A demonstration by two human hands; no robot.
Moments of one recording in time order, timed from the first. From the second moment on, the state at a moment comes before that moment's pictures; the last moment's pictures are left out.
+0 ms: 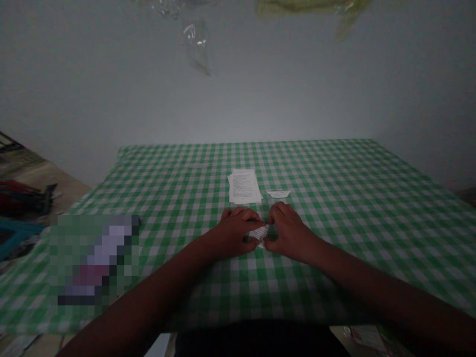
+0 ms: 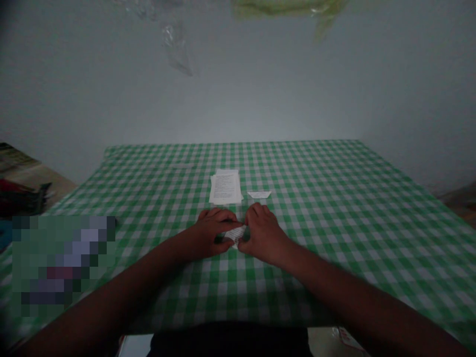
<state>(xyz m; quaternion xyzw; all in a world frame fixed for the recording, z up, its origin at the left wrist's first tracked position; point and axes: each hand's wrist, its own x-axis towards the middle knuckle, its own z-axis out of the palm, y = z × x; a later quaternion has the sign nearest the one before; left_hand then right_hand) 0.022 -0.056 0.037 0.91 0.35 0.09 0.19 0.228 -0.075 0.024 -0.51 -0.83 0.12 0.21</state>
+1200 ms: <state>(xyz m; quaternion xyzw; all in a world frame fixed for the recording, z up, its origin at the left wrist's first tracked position) 0.021 -0.056 0.036 0.92 0.35 0.09 0.18 0.241 -0.055 0.018 -0.53 -0.82 0.07 0.20</state>
